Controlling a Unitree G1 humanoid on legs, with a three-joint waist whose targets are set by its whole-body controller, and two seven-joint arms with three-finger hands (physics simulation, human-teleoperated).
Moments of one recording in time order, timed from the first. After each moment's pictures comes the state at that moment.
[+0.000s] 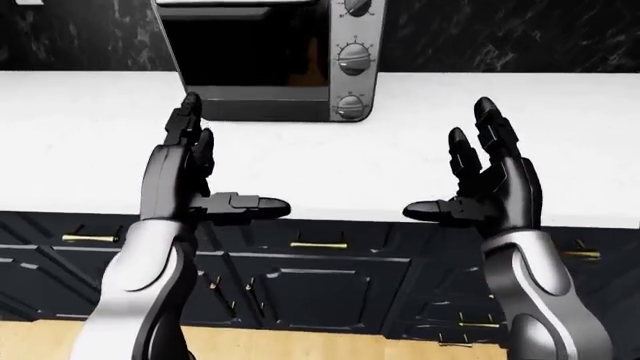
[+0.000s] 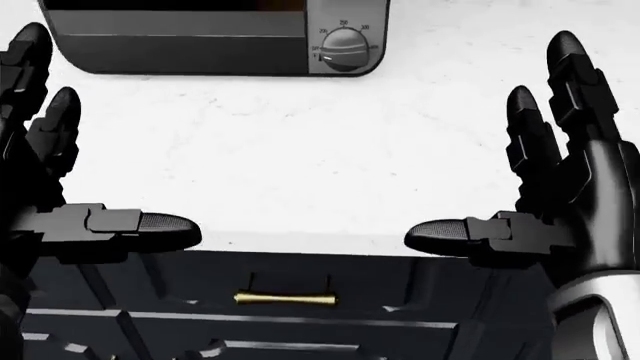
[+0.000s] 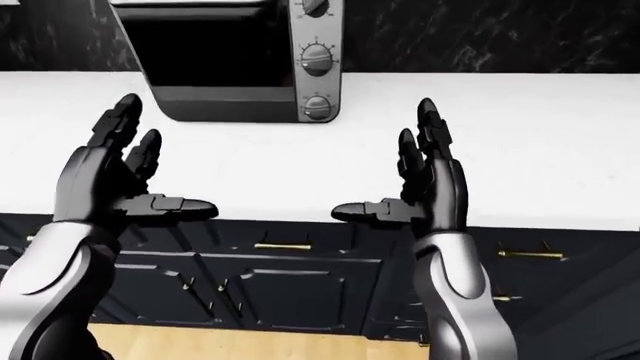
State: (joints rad) left arm -0.42 0.15 0.17 -0.84 -0.09 1.15 0.03; right arm -0.22 -0.12 -0.19 -0.70 0.35 0.68 -0.12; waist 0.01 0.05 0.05
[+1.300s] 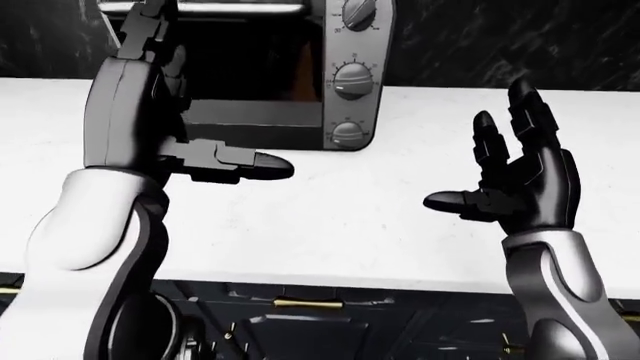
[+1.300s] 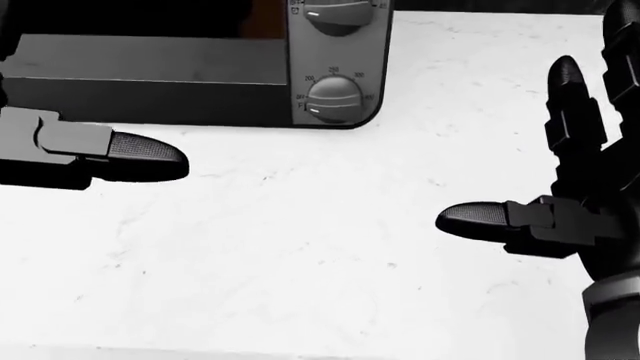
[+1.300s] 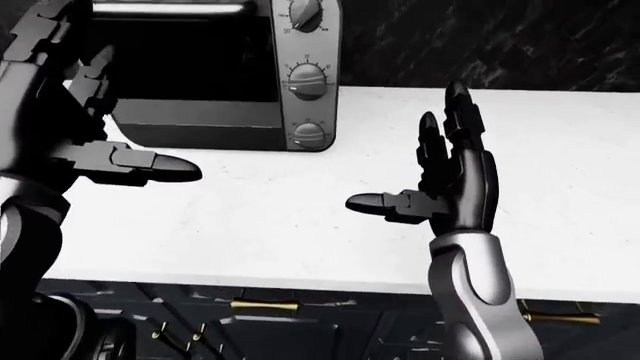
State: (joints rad) left arm -0.78 0.30 0.14 -0.94 -0.03 1.40 -0.03; right arm -0.24 -0.16 -0.26 -0.76 0.44 0.67 -0.18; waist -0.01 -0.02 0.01
